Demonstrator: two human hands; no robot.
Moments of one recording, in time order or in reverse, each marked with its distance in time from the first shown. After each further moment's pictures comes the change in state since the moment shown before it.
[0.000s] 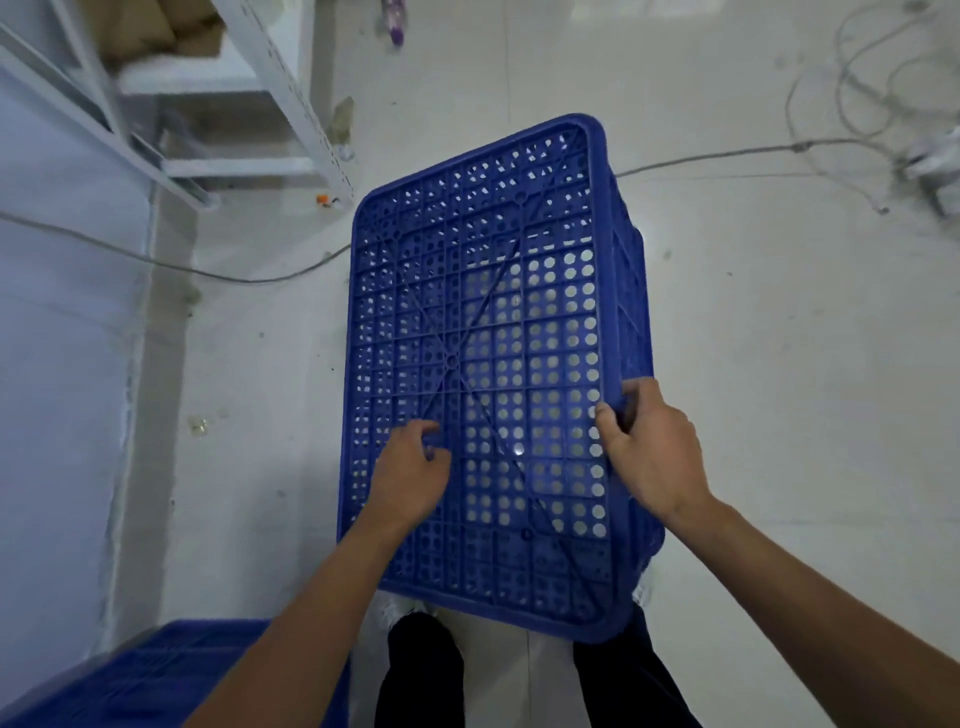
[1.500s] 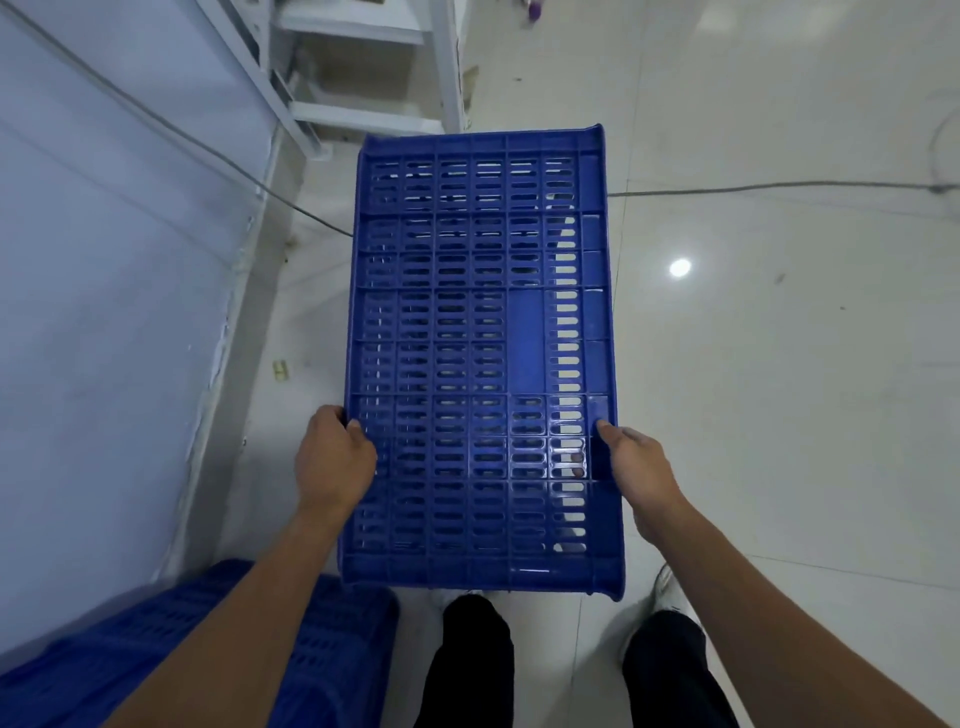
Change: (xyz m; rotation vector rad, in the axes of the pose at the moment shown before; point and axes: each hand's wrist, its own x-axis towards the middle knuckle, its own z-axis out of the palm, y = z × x) left_hand 0.001 -0.172 -0.126 -0.022 0.496 -0.157; right_hand -0.023 -0.112 0.124 0.667 -0.357 0.548
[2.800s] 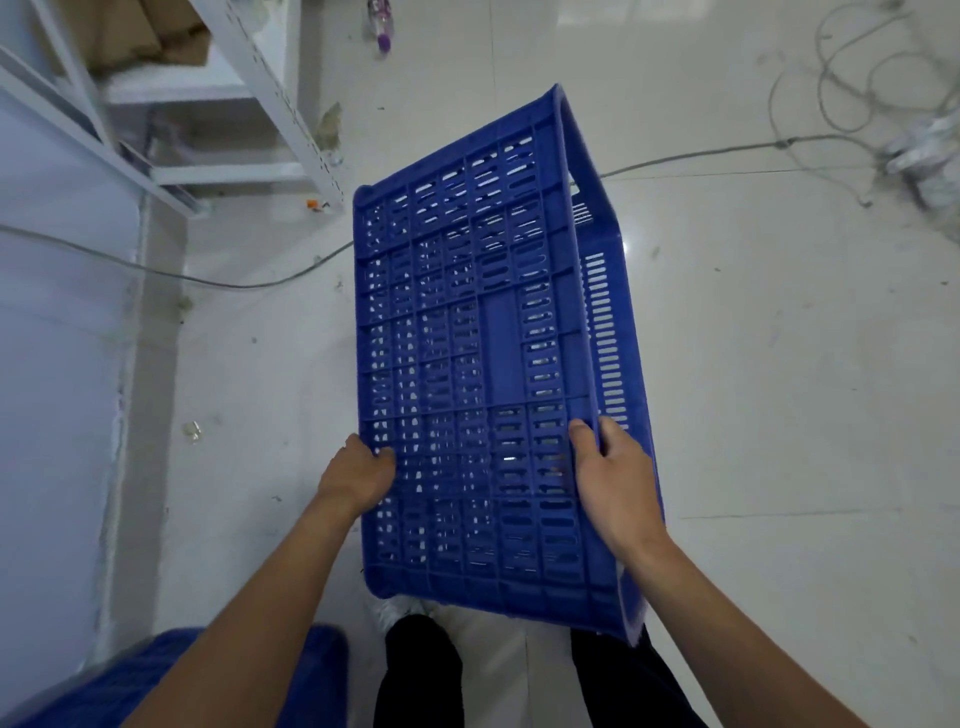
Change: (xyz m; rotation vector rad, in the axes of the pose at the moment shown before) left_hand -0.044 0.121 0.103 0.172 -0.533 -0.105; right_hand -0.042 0.012 -0.133 -0.086 0.247 -0.345
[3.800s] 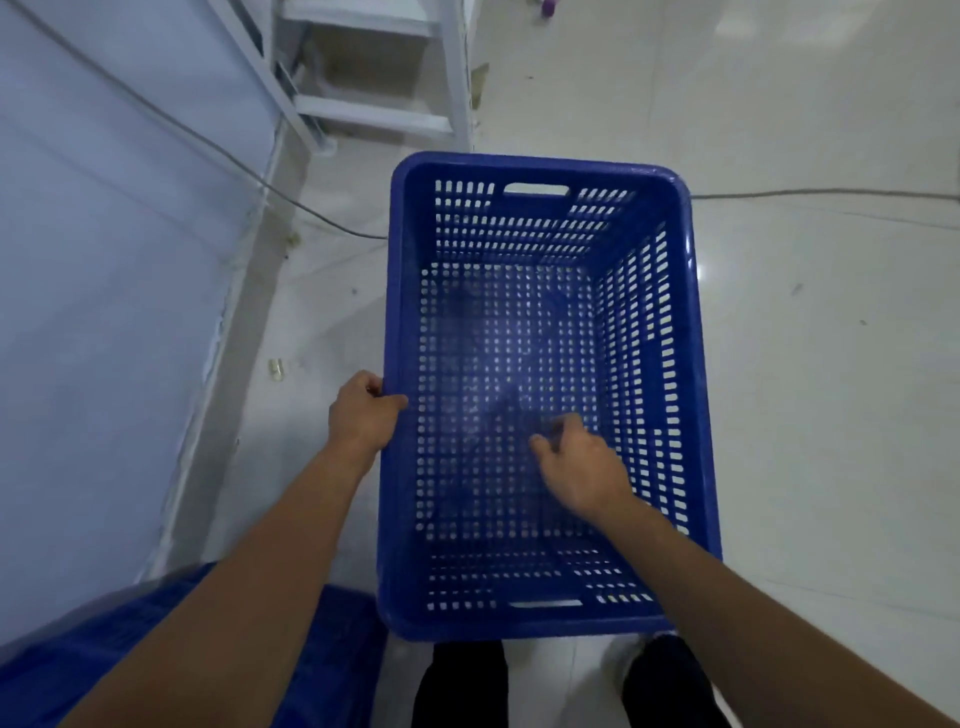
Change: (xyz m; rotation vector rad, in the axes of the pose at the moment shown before) left_hand 0.057 -0.086 -0.098 -0.518 0.300 -0.076; right_hand 0.031 -0.016 0.185 -0.708 -0.457 -0.132
